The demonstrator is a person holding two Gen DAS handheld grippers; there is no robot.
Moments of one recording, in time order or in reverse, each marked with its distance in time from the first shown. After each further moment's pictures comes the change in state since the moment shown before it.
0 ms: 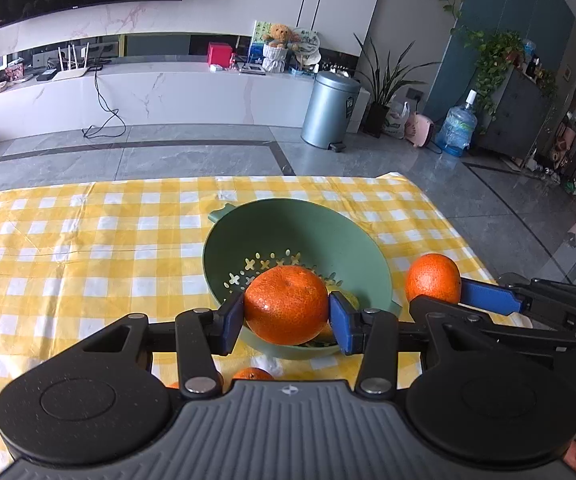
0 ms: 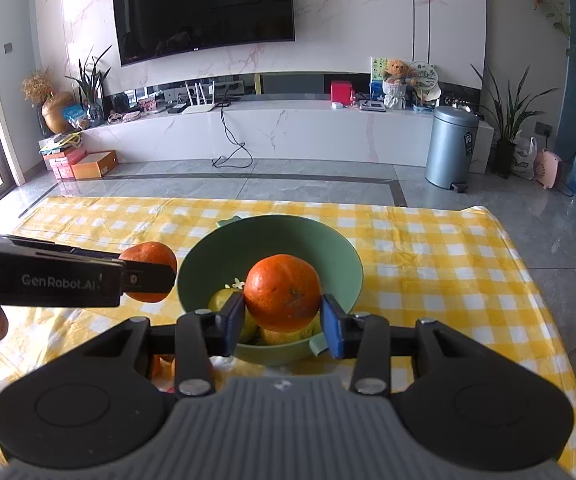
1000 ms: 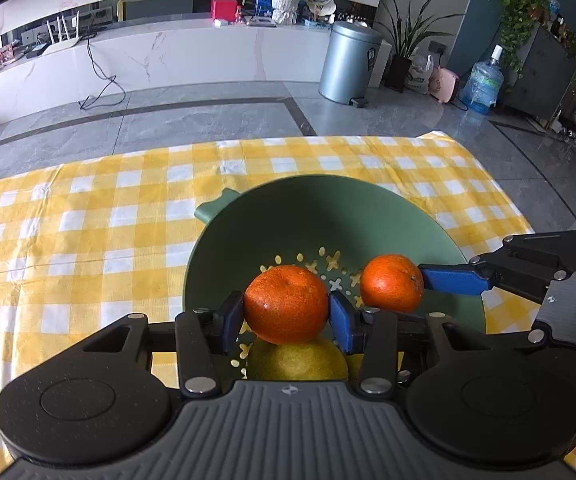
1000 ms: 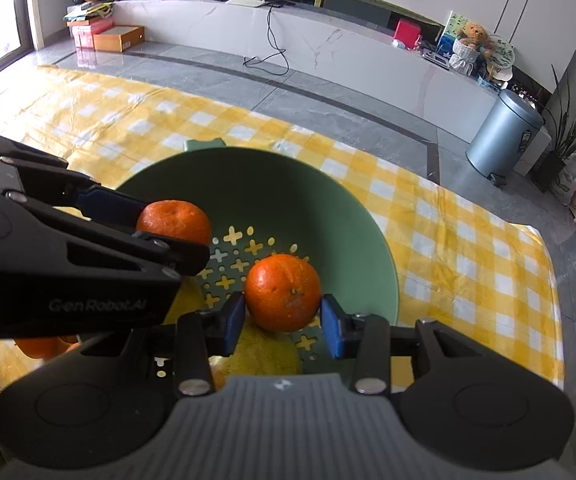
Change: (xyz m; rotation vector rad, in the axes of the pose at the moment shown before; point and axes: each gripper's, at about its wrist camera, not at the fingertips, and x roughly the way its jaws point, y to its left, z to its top) left arm 0.108 0.014 0.023 0.035 0.124 0.050; right arm 0.162 0.004 0.029 -0.303 0.273 0.006
